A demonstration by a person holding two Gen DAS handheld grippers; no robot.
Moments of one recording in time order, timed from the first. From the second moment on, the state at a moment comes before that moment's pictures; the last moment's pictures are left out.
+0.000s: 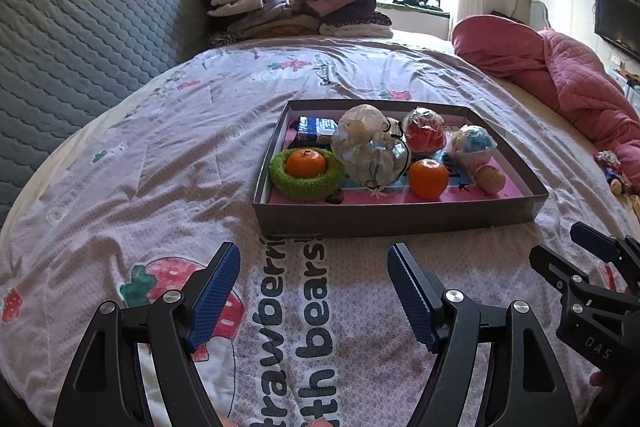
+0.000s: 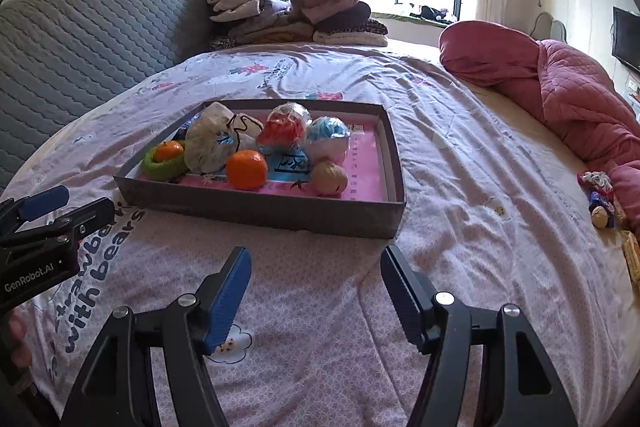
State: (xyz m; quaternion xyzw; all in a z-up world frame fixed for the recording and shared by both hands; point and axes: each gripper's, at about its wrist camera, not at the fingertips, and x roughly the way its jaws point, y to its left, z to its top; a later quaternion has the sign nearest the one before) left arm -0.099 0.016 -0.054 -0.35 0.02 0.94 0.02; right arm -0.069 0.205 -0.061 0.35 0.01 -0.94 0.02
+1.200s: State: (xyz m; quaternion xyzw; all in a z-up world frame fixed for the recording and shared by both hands) left arm -0.114 0.007 -0.069 -0.36 0.01 0.93 0.02; right arm -0.079 0.196 -0.074 0.37 0.03 -0.93 0.02
